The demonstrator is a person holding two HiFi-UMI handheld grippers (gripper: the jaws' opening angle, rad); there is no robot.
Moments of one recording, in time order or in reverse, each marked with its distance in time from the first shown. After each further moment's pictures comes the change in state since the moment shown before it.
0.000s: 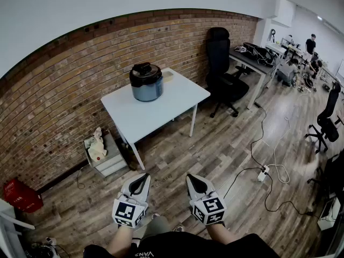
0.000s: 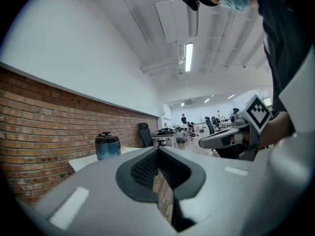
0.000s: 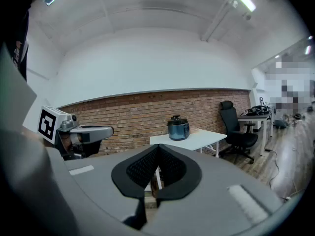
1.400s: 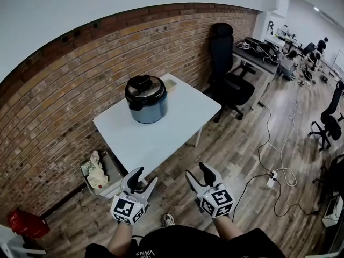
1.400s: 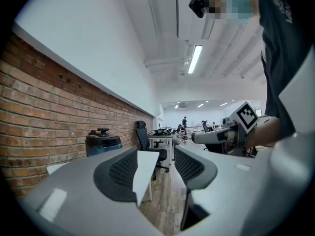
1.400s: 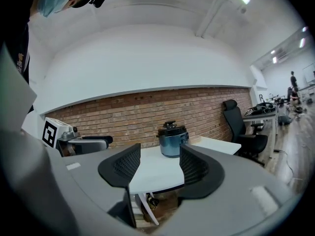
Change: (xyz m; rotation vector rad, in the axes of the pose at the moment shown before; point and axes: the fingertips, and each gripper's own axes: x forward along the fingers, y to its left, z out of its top) left arm 0.194 0.184 -0.017 -0.080 -0.004 -0.149; right arm 0.242 -0.091 0.067 0.053 -0.066 -0.034
